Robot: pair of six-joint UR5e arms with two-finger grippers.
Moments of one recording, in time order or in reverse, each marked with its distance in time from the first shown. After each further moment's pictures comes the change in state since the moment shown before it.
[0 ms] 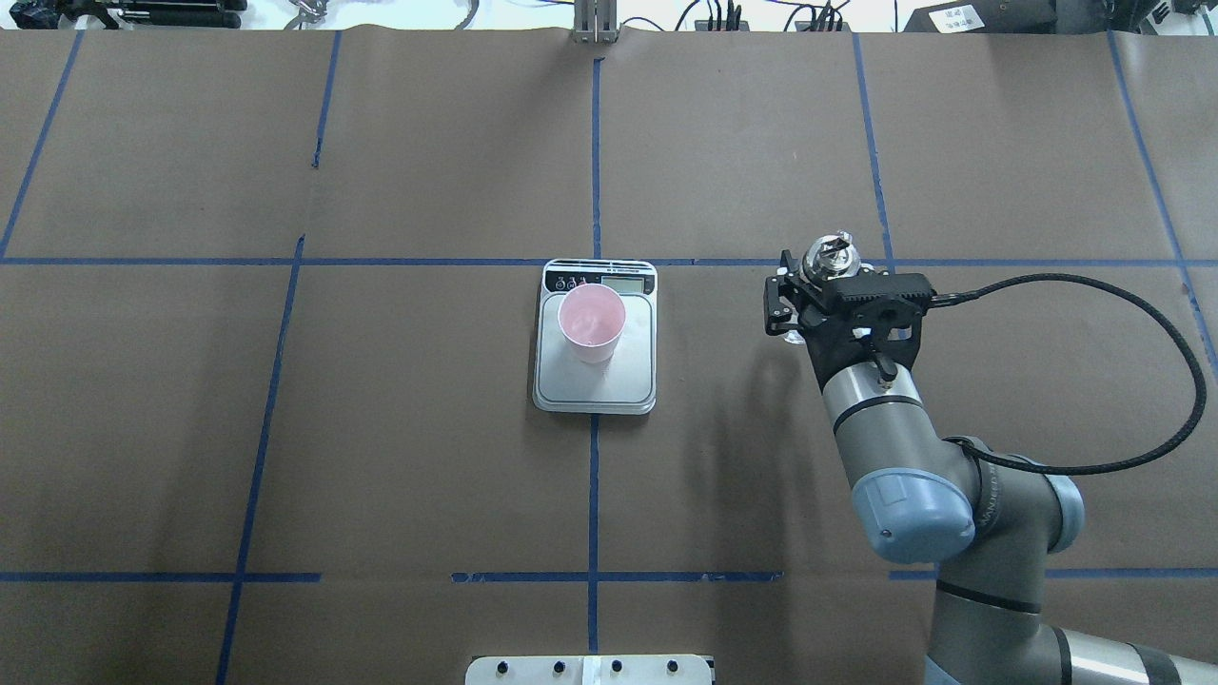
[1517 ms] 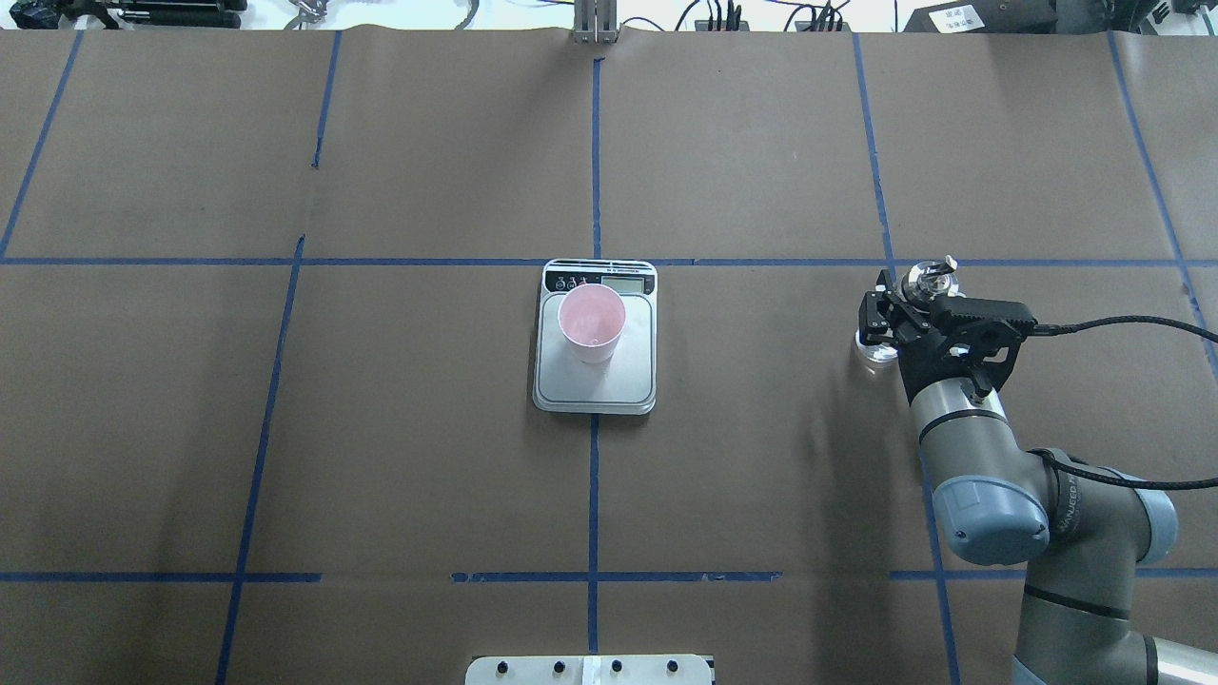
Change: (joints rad) left arm 0.001 0.000 -0.006 -0.001 0.000 0.000; right arm 0.013 -0.158 -0.036 0.002 0.002 0.194
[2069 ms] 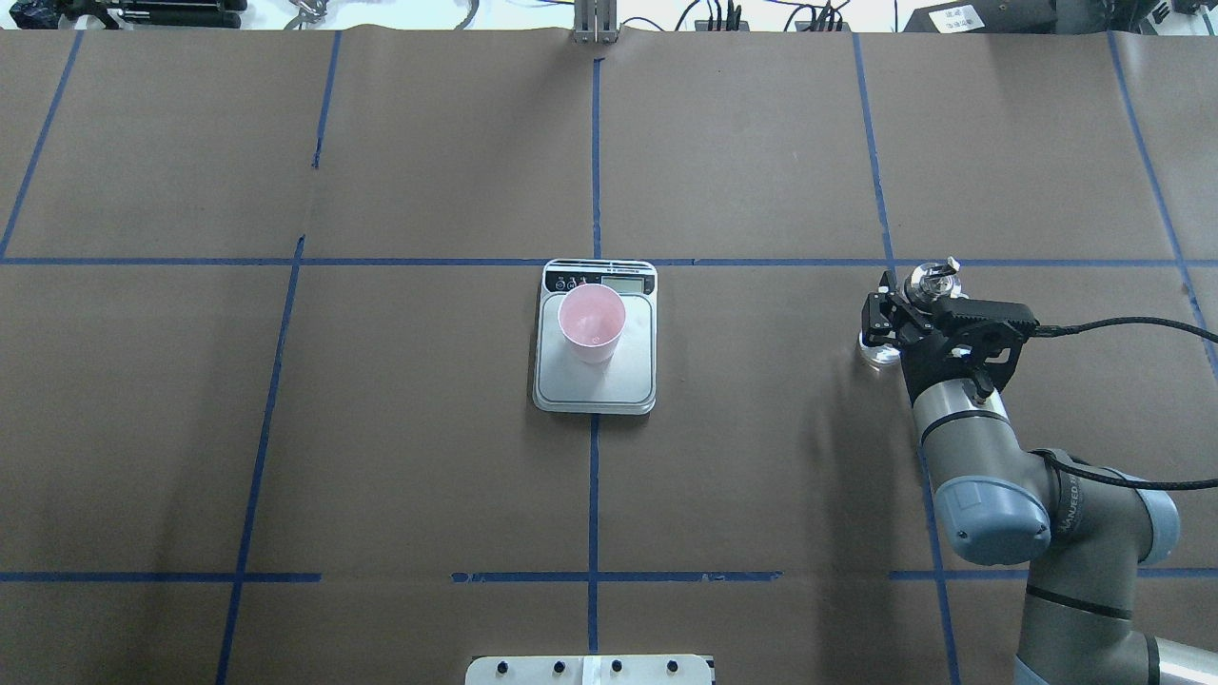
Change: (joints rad) left arm -0.001 0.000 0.000 0.001 0.000 0.000; right arm -0.001 -0.002 -0.003 0.001 0.001 0.003
